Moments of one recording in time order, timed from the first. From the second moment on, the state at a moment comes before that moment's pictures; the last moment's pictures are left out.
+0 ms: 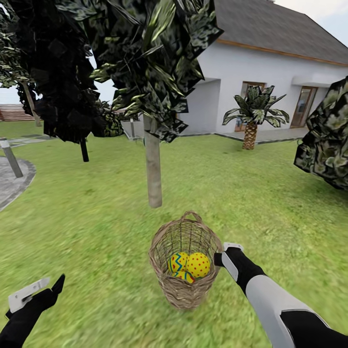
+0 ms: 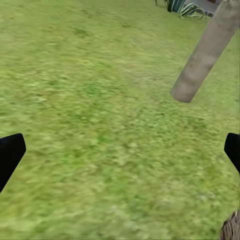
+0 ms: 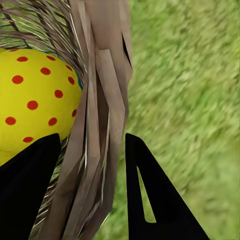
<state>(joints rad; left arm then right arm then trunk) 0.06 -0.01 0.50 -1.62 0.30 0.26 -0.14 -0.83 0.06 0.02 -0.37 -0.18 0.49 -0.25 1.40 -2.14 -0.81</state>
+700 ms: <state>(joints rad) 0.06 -0.01 0.50 -1.62 0.30 0.26 -0.14 -0.83 0.06 0.02 -0.37 -0.18 0.49 -0.25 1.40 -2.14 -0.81</state>
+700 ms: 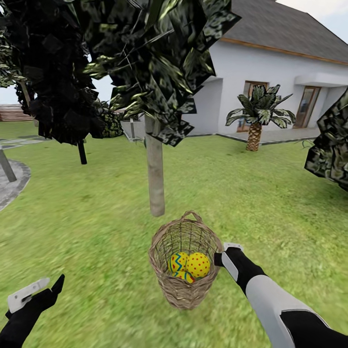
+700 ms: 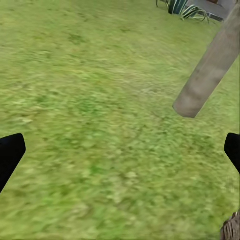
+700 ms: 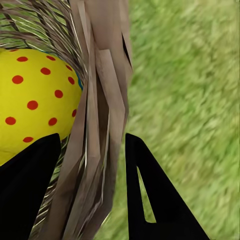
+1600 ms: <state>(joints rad) 0.06 -0.01 0.53 -1.62 0.30 0.26 -0.13 -0.83 0.05 0.01 -0.37 -0.18 0.49 -0.25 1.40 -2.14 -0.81</state>
